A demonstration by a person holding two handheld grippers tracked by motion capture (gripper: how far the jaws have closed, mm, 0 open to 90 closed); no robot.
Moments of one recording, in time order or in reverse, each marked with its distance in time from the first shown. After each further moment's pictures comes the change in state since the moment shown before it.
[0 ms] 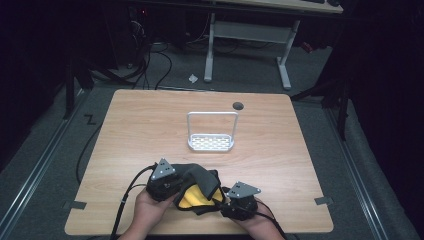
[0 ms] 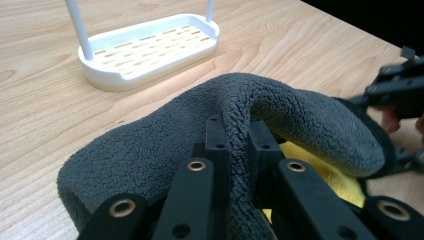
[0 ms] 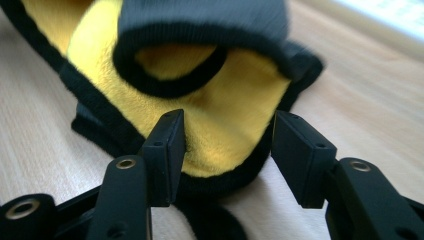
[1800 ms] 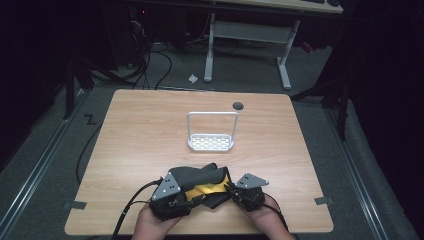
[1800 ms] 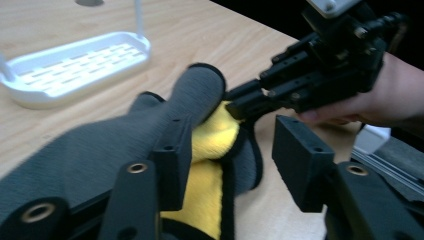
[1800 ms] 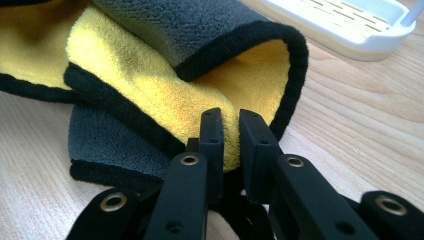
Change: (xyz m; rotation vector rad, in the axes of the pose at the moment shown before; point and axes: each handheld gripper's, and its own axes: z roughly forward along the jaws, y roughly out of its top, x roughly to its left) left arm -0.055 -0.004 -0.021 -0.027 -0.149 0.063; right arm -0.029 0.003 -0.010 -0.014 -0.091 0.042
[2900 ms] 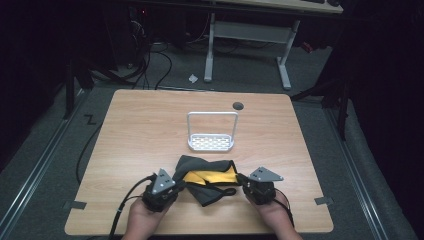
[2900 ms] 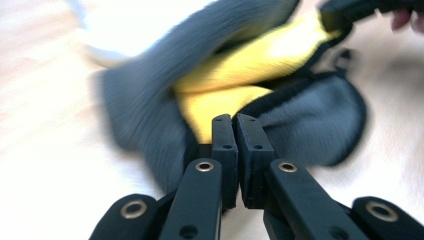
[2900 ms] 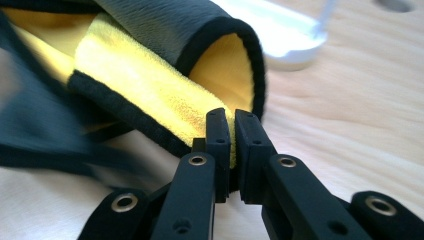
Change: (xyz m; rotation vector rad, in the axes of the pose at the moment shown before) left arm 0.046 -0.009 -0.014 0.058 0.238 0.013; right arm -0.030 0.002 -0.021 -0.067 -0.107 0.086
